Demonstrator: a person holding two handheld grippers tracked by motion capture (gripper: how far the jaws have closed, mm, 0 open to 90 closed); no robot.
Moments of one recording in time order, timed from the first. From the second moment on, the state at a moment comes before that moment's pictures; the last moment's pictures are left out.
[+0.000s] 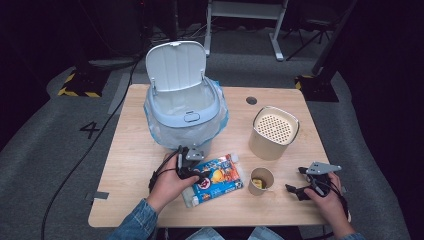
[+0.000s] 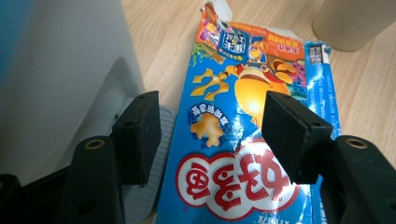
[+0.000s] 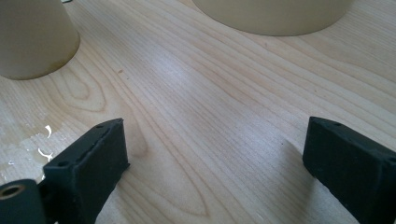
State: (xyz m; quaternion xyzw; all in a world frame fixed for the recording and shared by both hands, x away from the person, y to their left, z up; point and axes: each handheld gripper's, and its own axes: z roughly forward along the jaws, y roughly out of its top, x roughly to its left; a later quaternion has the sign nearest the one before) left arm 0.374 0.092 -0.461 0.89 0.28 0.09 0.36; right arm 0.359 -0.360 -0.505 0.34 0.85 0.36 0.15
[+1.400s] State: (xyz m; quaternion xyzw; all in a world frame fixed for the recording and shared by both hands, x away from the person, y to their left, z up) left arm 0.371 0.083 -0.459 0.90 0.28 0.11 0.32; right arm 0.359 -0.360 -0.505 0.34 0.85 0.36 0.15
